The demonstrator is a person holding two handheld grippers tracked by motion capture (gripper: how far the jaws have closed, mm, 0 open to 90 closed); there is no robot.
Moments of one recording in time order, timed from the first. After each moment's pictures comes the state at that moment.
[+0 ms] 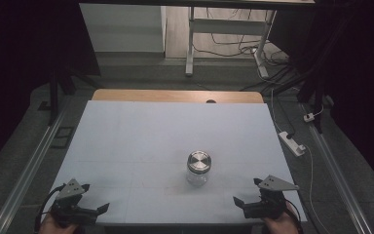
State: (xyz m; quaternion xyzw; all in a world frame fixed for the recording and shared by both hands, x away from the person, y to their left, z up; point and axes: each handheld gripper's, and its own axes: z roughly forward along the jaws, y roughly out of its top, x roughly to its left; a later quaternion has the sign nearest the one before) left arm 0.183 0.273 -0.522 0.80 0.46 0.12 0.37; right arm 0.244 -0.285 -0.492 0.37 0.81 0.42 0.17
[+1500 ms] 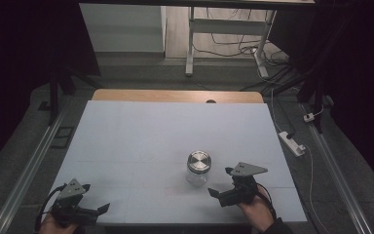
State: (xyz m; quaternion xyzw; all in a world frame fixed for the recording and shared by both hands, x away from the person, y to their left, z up) left arm 0.183 0.272 -0.523 0.81 0.45 0.12 0.36; right arm 0.282 -0.219 -0.496 0.31 0.84 0.44 0.11
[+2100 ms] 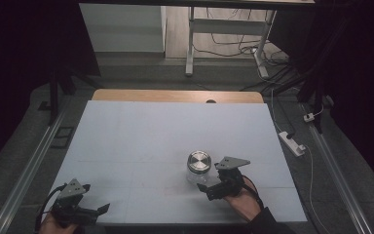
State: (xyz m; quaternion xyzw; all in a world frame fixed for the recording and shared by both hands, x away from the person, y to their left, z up) left arm 0.184 0.272 -0.523 0.81 0.45 0.12 0.36; right arm 0.302 -0.186 -0.504 0.30 0.85 0.42 0.11
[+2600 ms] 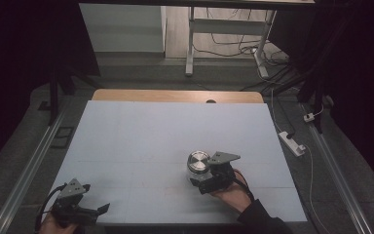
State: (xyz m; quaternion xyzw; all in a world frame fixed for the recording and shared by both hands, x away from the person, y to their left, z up) left arm 0.185 0.272 -0.523 0.81 0.45 0.12 0.36; right arm 0.320 -0.164 -0.512 0.29 0.85 0.42 0.11
